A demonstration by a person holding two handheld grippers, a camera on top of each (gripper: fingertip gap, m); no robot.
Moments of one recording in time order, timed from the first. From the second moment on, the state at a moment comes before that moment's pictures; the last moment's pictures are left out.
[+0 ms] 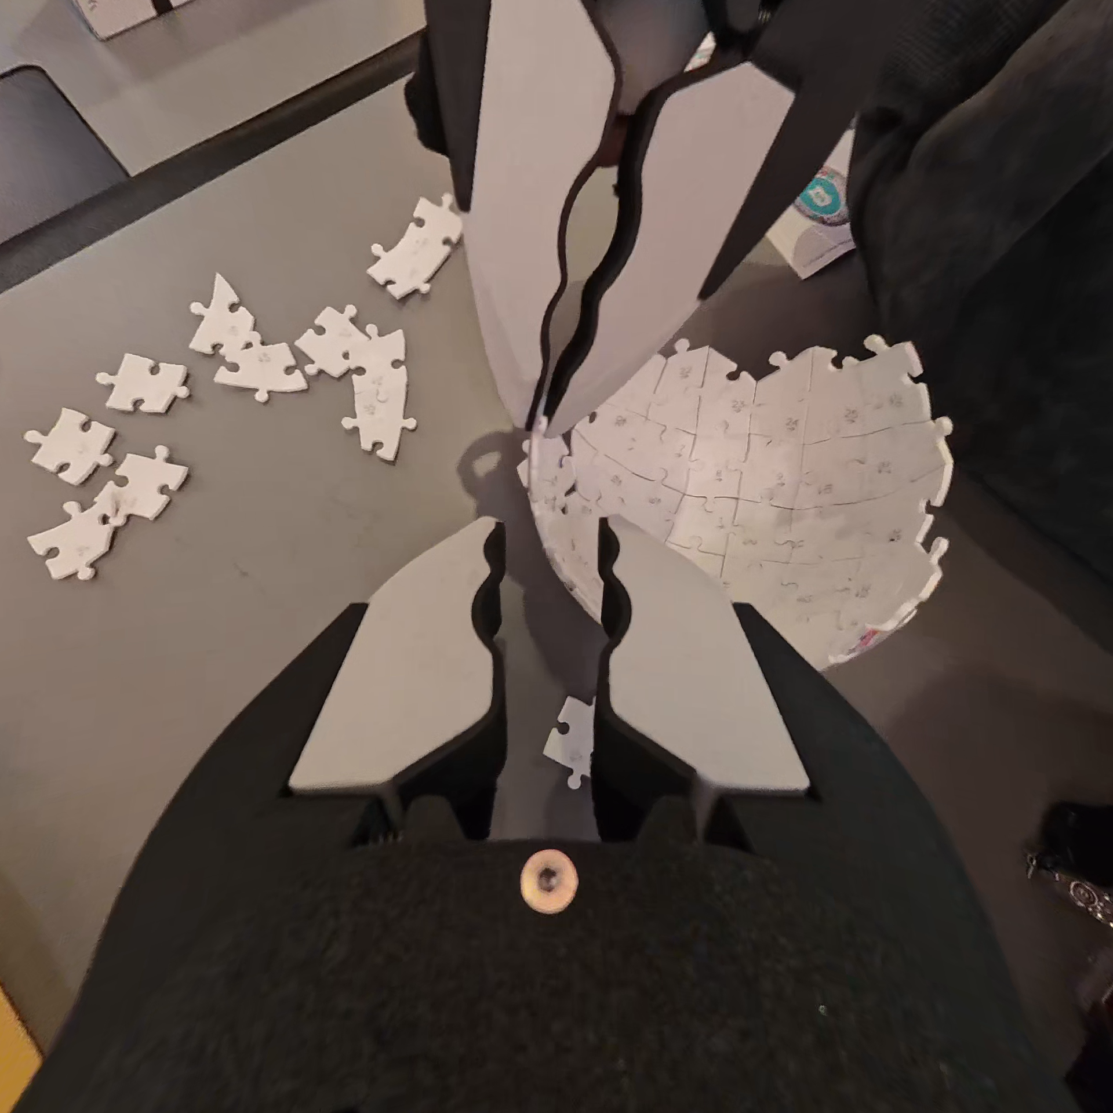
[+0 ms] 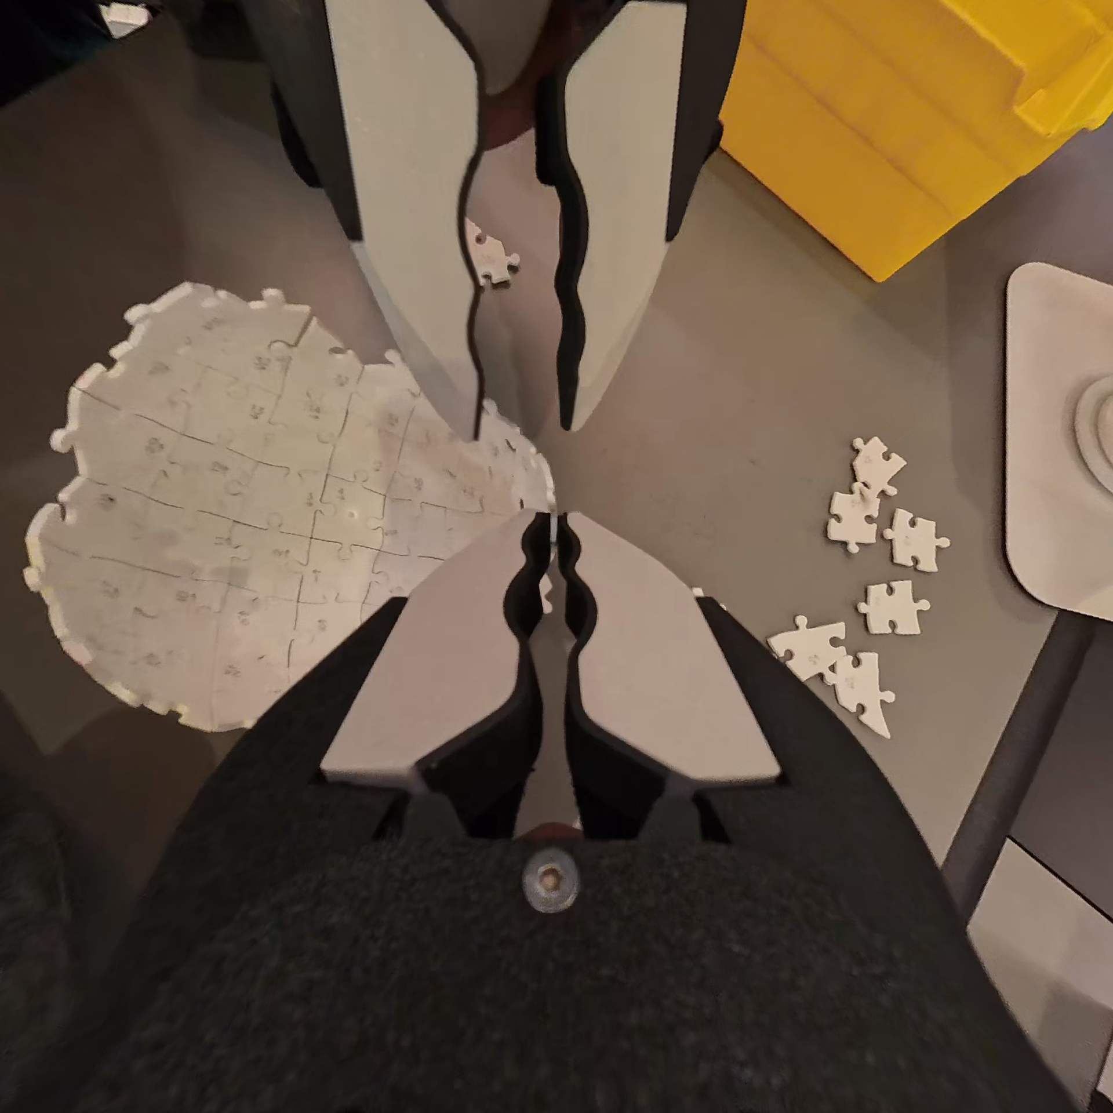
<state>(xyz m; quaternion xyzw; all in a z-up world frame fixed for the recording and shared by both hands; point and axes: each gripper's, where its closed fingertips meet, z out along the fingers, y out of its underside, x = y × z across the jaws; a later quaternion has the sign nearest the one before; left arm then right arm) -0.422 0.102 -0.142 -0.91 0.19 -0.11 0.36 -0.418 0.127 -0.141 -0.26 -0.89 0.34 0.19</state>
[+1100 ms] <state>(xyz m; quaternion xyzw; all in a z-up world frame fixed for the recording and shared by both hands) -0.423 0.079 -0.152 -0.93 0.22 -0.07 0.28 -0.420 0.125 -0.138 -0.25 -0.87 0.37 0.19</state>
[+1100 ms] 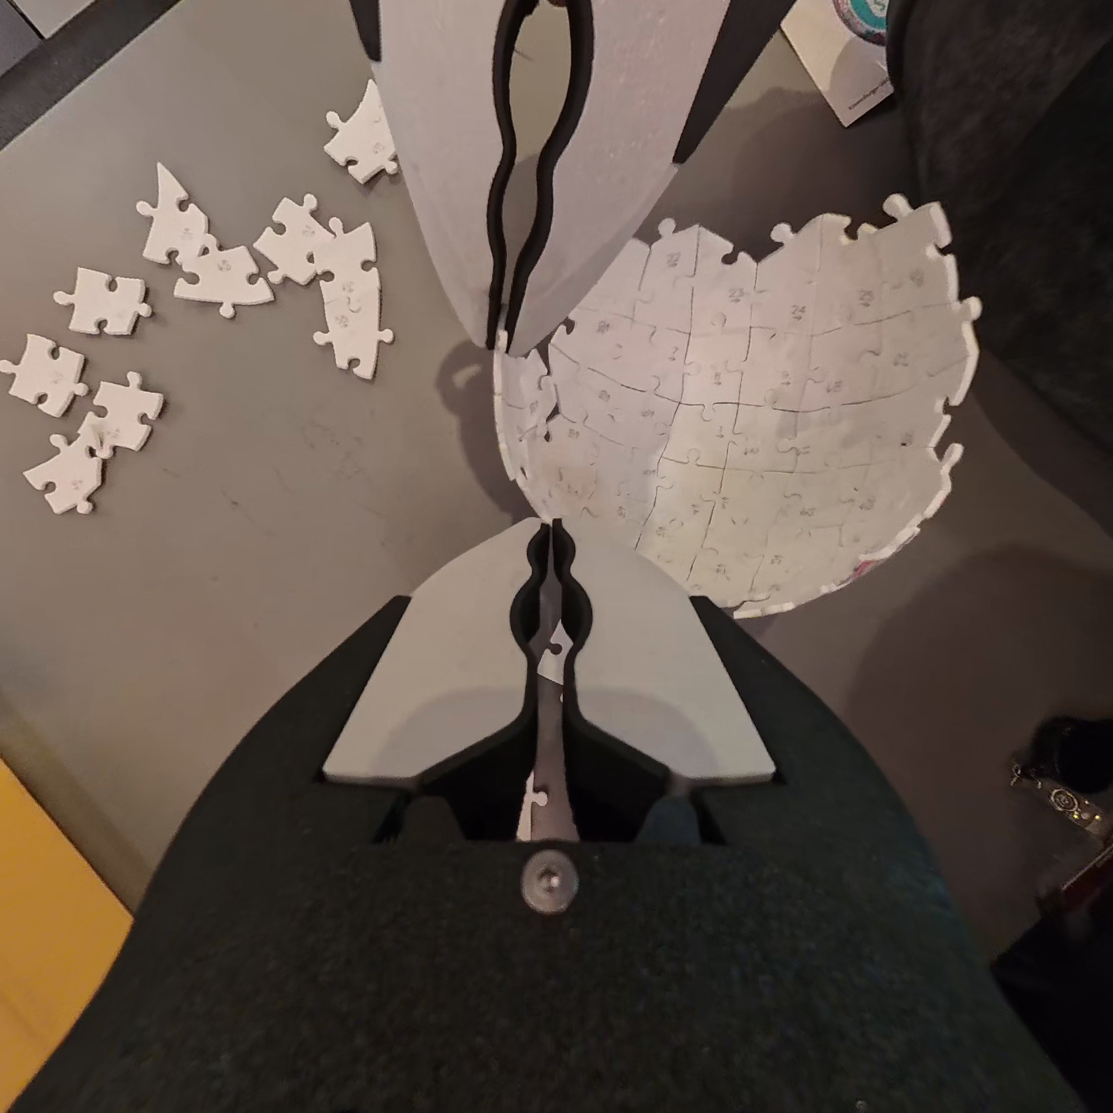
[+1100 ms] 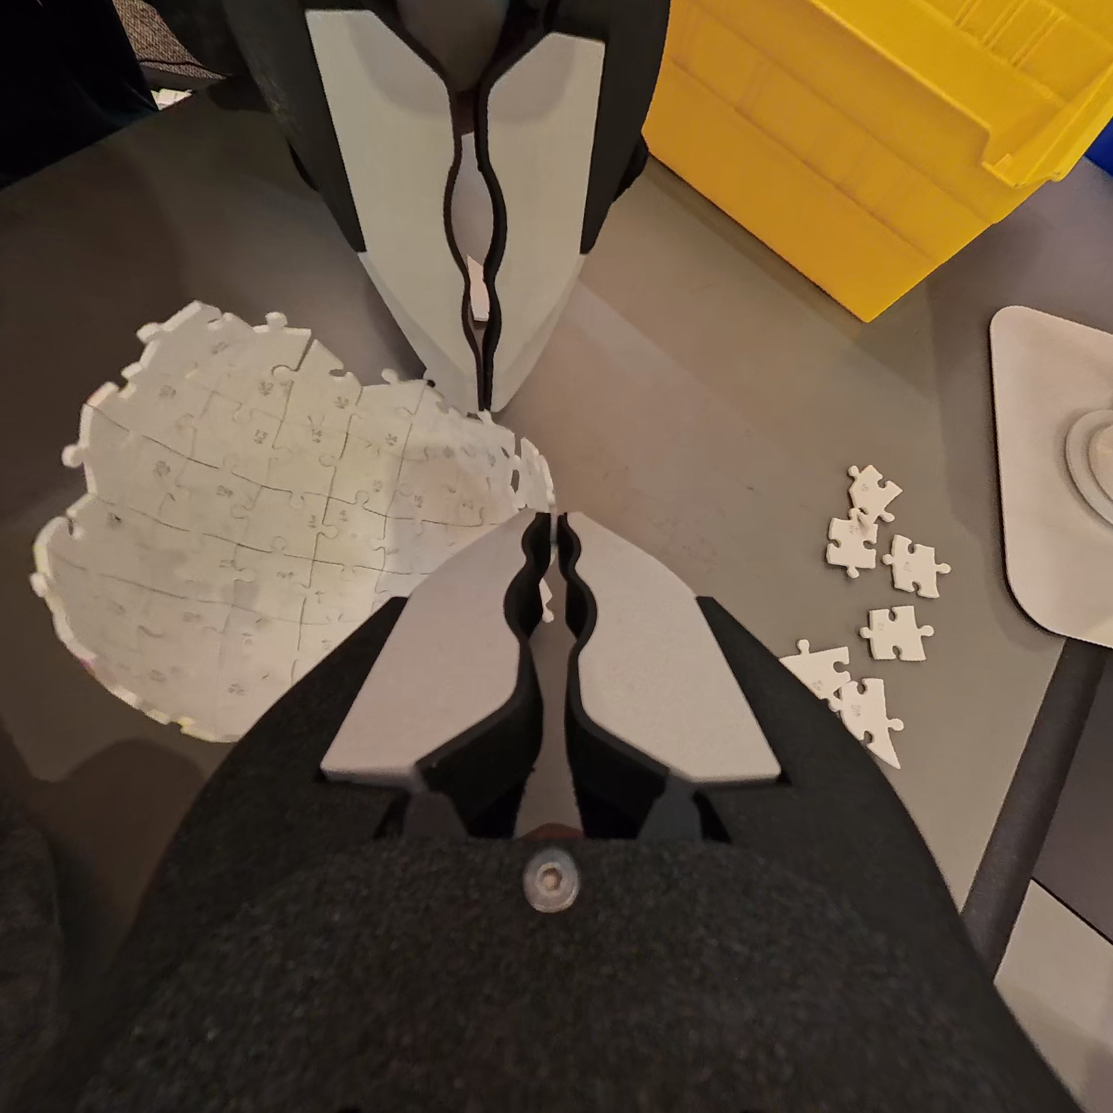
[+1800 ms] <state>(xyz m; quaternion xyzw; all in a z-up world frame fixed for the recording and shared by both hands) -0.415 0.068 -0.166 -0.94 0.22 -0.10 0.23 -0.416 0.123 -0.133 -0.23 -0.87 0.39 0.18</state>
